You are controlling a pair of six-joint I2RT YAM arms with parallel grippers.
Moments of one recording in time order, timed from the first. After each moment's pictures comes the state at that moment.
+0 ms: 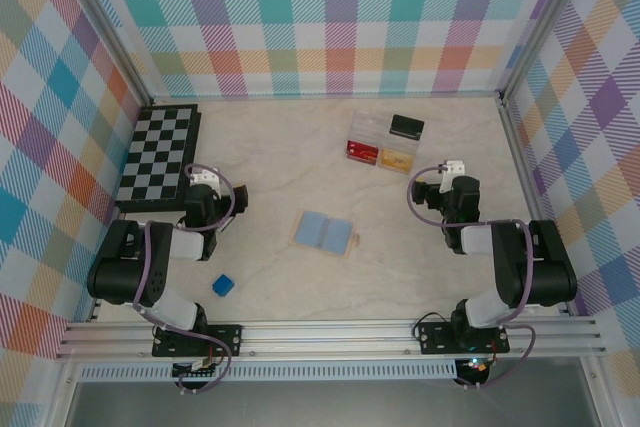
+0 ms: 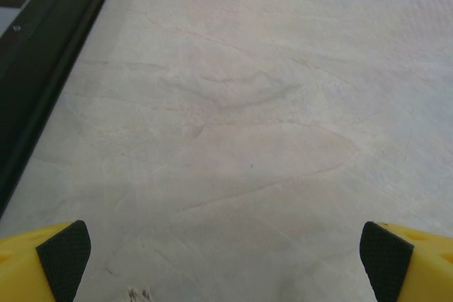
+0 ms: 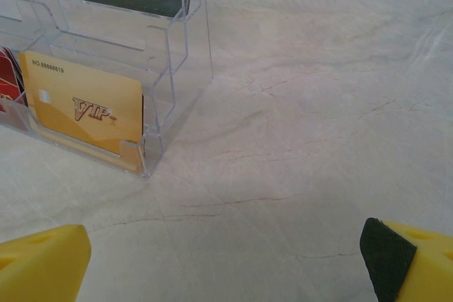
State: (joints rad) left arm -0.07 1.56 0.38 0.73 -0.09 -0.11; right arm 0.05 1.52 0.39 0.69 -0.02 0.03
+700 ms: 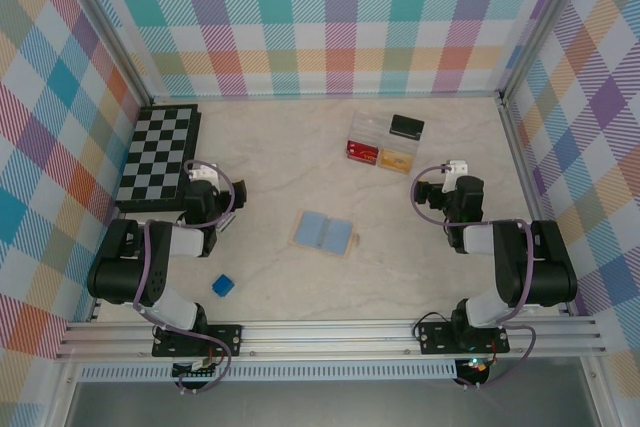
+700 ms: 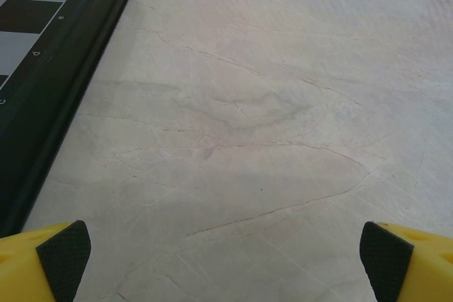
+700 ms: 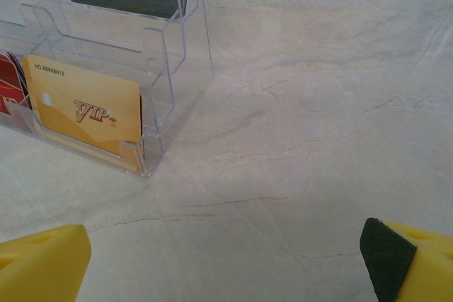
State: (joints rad) left arm -0.07 1.56 0.40 0.72 -0.11 -0.11; right arm 0.02 1.52 0.40 0.69 -0.07 0.04
